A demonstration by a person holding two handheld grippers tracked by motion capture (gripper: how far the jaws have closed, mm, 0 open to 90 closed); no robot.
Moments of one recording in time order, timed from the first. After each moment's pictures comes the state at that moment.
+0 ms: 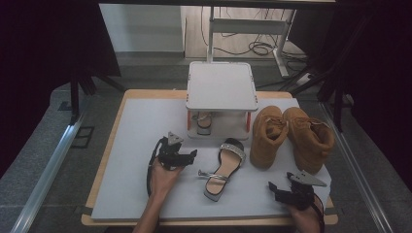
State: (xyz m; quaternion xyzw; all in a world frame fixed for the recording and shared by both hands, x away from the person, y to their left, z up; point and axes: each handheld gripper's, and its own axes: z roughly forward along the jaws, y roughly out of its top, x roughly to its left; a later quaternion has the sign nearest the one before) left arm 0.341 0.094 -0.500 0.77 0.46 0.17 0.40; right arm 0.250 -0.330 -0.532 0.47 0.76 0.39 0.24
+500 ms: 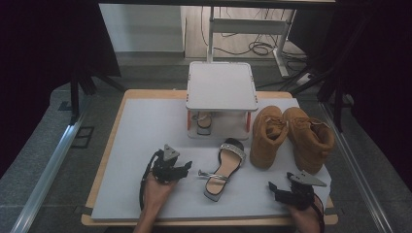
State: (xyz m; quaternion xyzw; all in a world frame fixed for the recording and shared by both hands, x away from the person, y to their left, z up) left arm 0.299 0.104 -0.507 0.79 0.44 0.17 0.39; right arm 0.250 -0.330 -0.532 0.47 0.76 0.39 0.24
